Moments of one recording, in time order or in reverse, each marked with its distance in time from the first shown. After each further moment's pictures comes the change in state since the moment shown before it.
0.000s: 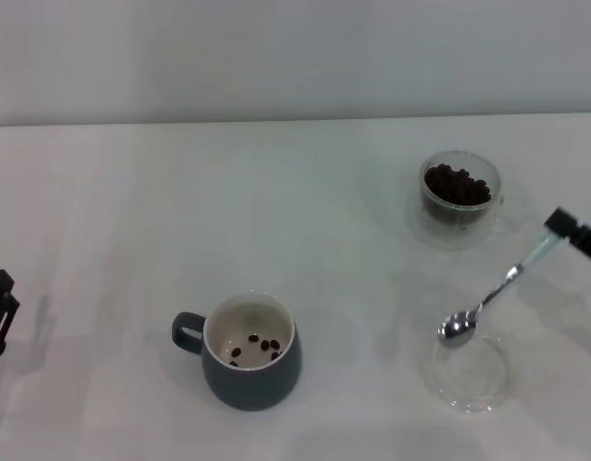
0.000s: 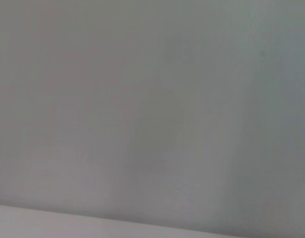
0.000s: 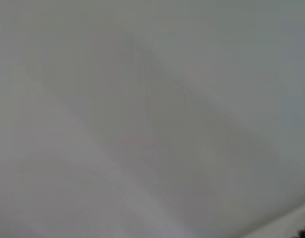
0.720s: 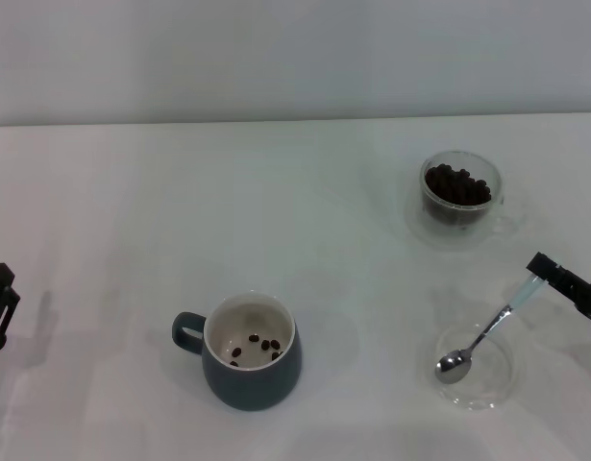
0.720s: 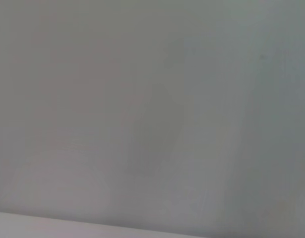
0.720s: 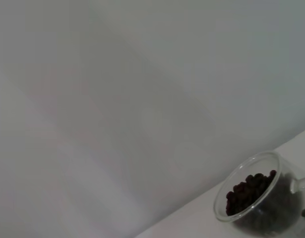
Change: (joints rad) left arm -0.013 0.000 0.000 -0.008 -0.003 0.001 0.000; right arm -0.028 0.034 -0.020 0.005 -0.009 0.145 -0.053
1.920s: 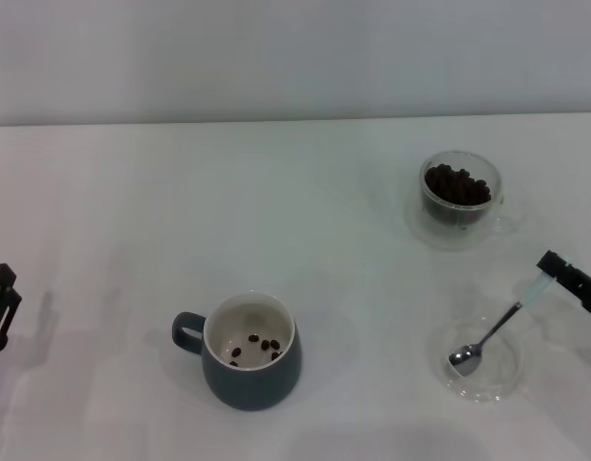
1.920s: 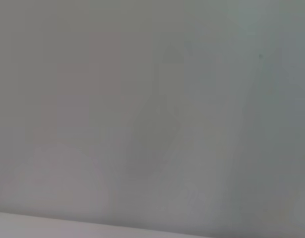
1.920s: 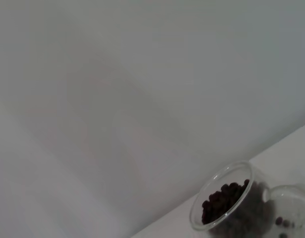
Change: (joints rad) left arm 0.000 -0.001 0.000 -0.002 0.005 0.000 0.000; right arm -0.007 0.013 0.050 -0.002 -0.009 0.045 -0.027
